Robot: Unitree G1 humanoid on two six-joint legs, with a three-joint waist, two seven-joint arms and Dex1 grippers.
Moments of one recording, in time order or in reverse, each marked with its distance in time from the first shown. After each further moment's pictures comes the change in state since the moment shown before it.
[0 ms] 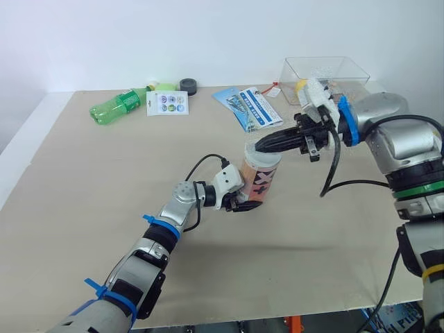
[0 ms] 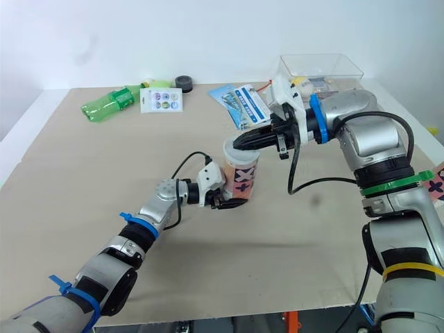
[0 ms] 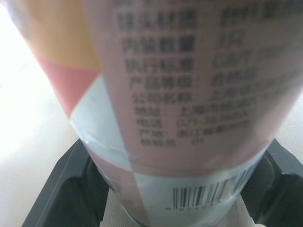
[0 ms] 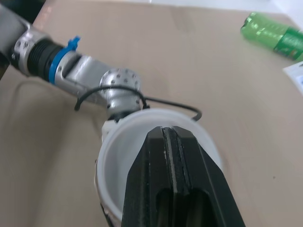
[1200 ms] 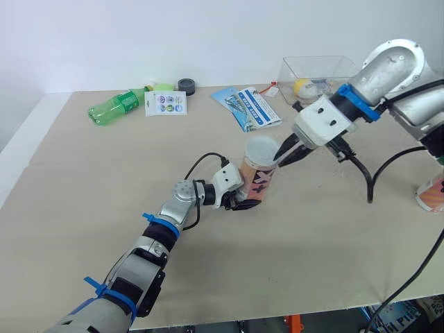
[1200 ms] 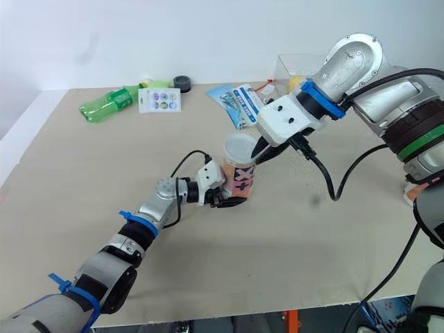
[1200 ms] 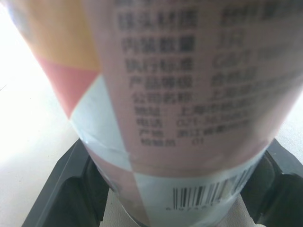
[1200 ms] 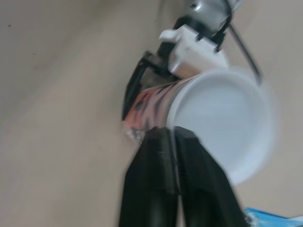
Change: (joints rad) left arm -0.012 -0.001 0.000 0.011 0.010 -0.001 0.008; right arm -0.494 -0.236 0.792 0.103 0.061 -0.665 0.113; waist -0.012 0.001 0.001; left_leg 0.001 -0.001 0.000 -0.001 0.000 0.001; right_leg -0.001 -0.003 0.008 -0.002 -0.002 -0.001
